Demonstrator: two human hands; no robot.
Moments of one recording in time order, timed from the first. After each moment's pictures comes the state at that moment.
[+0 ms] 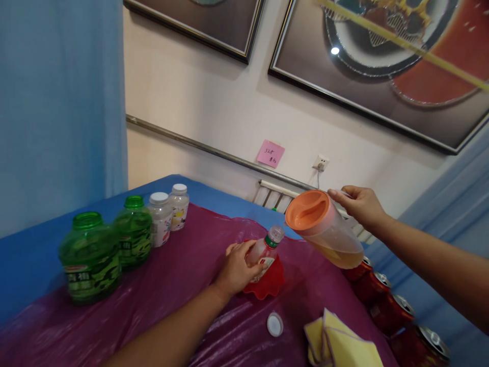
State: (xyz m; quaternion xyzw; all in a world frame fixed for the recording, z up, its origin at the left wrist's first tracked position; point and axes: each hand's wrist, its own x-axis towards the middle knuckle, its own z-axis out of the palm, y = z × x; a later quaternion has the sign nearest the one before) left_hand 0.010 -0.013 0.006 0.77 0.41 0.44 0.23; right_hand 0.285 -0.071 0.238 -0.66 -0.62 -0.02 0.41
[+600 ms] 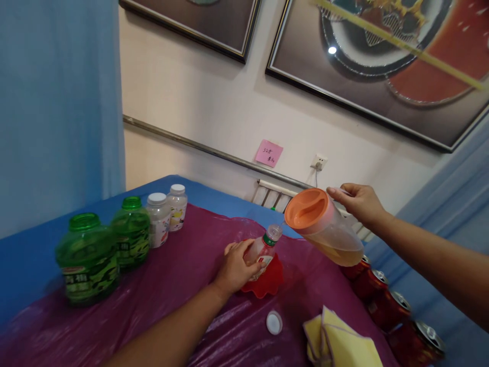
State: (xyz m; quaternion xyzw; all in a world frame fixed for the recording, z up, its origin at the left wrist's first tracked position) left_hand 0.009 -0.013 0.008 0.76 0.41 0.45 0.23; right_hand 0.284 -0.074 0.243 -0.67 -0.62 -0.02 0.42
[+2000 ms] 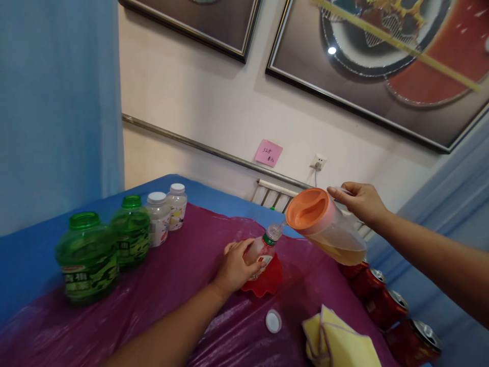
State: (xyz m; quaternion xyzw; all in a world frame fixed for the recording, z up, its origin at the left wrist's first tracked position) left_hand 0.009 -0.014 0.008 0.76 0.41 0.44 0.23; right_hand 0.285 -0.077 0.248 -0.67 -0.63 -0.03 0.40
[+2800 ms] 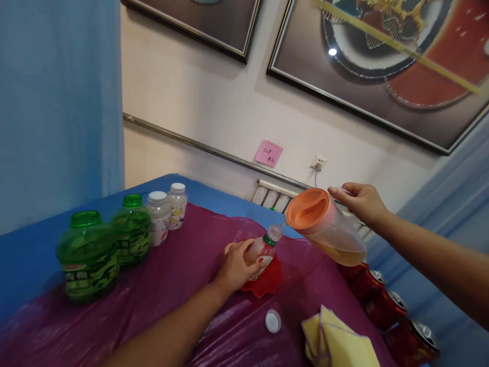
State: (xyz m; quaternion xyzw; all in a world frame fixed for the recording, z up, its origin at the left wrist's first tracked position) left_hand 0.009 -0.014 0.007 0.77 0.41 0.44 0.23; right_hand 0.287 -0.077 0.248 -0.67 -0.63 -0.04 0.40
